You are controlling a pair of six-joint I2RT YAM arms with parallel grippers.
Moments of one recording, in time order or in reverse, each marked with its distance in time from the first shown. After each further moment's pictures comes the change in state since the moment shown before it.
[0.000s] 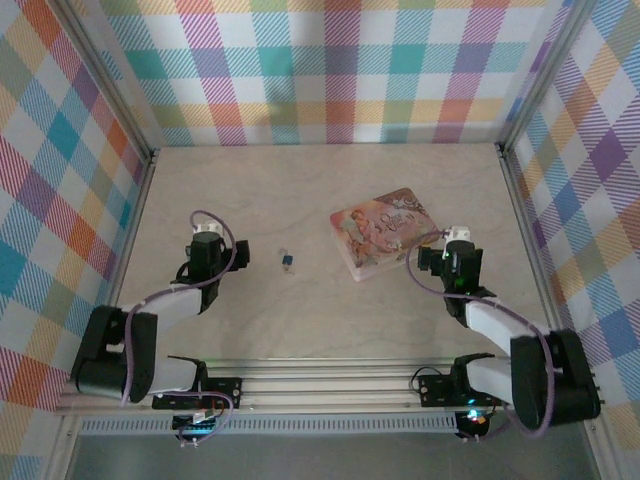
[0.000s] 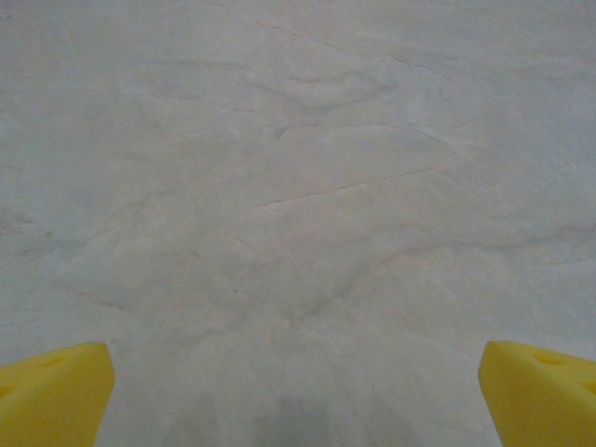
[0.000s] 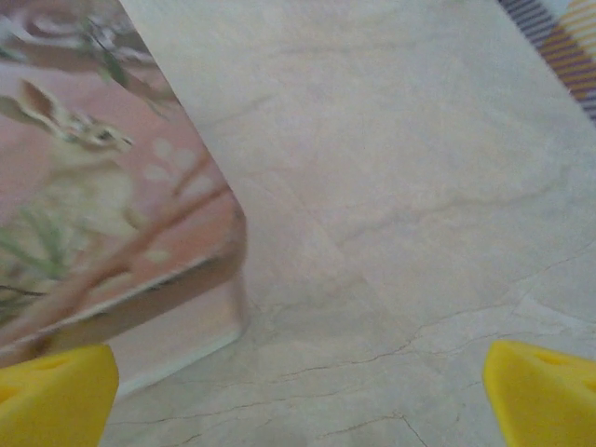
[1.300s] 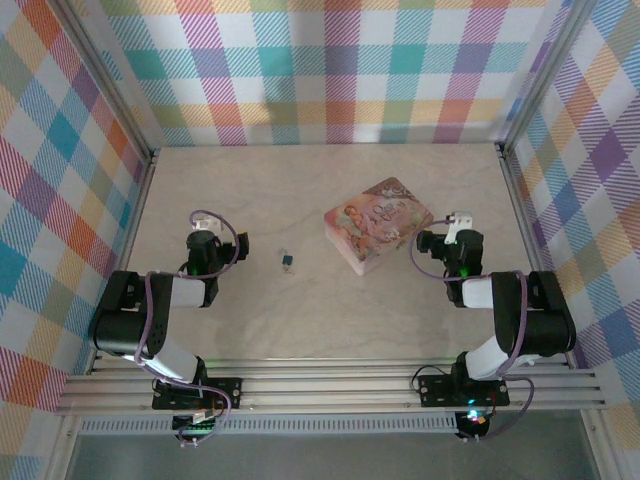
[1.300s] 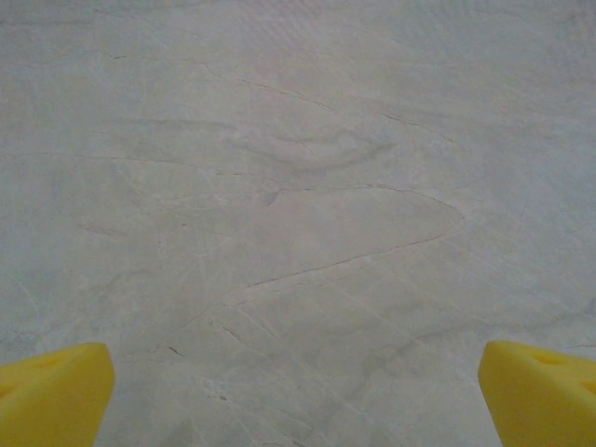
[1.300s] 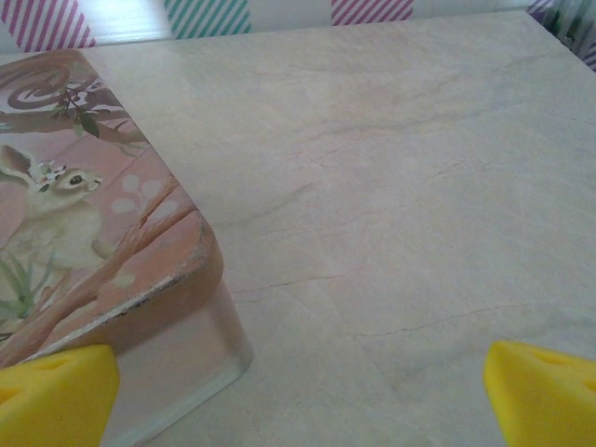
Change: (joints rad) left arm 0.079 0.217 -0.013 0.367 0.110 0.052; right arm -0.131 0.337 0.062 0.440 -0.242 -0.007
